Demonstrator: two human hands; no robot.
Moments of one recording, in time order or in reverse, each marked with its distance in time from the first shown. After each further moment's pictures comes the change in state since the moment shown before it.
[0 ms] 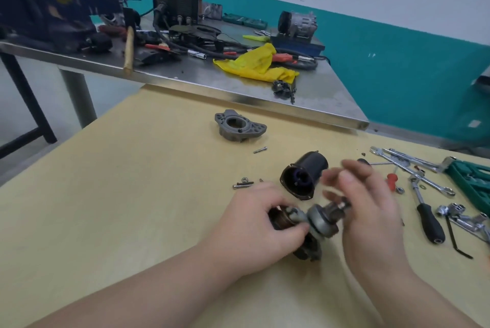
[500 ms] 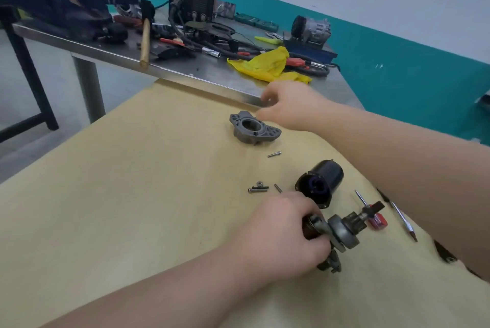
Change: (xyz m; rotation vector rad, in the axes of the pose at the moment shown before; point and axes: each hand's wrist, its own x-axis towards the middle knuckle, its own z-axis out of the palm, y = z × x) left_hand 0.007 0.005 -0.001 0.113 -0.123 -0.046; right_hand 0.155 -0.057 0.167 -1.376 -0.692 -0.205
